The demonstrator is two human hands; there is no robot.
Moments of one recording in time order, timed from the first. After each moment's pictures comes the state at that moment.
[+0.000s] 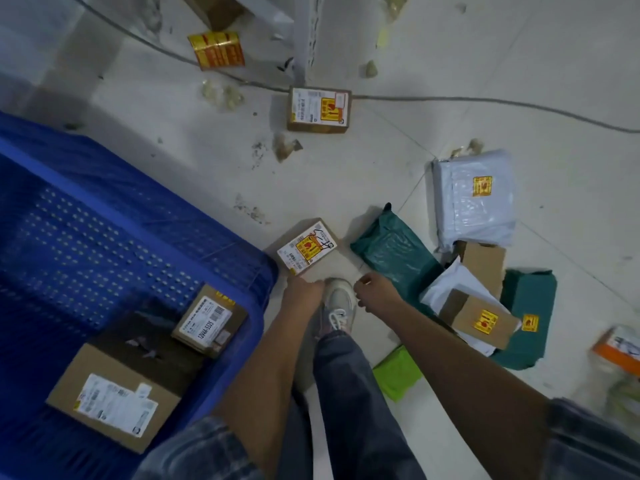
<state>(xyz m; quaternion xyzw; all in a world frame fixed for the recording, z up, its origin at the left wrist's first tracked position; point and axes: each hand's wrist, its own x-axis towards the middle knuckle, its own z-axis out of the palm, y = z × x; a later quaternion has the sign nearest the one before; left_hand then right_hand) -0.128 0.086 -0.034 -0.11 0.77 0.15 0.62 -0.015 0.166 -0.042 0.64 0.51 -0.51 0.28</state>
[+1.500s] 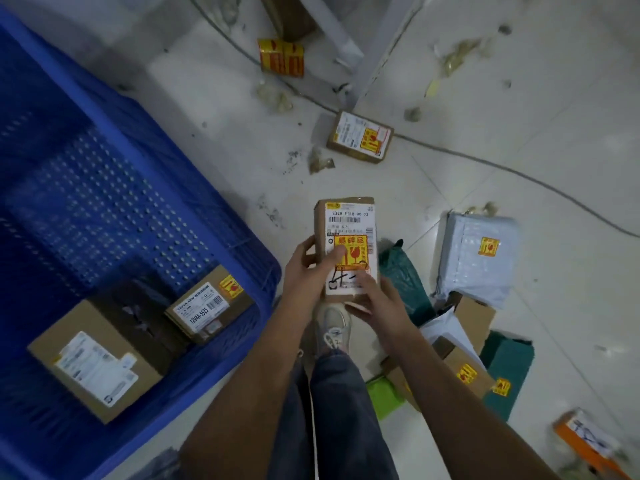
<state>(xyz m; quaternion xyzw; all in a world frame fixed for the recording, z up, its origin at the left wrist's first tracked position) -0.166 0.102 0.019 -0.22 0.66 0.51 0.51 -0.055 0.175 0.021 0.60 0.37 -0.70 0.09</state>
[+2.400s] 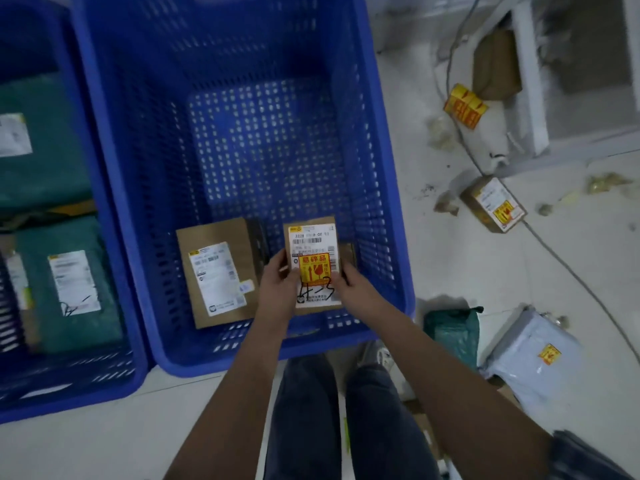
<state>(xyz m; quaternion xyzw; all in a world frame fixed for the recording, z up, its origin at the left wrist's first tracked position) -0.220 -0.148 0.025 -0.36 0.69 0.54 0.32 -0.205 -0.016 0.021 0.27 0.69 -0.51 0.43</state>
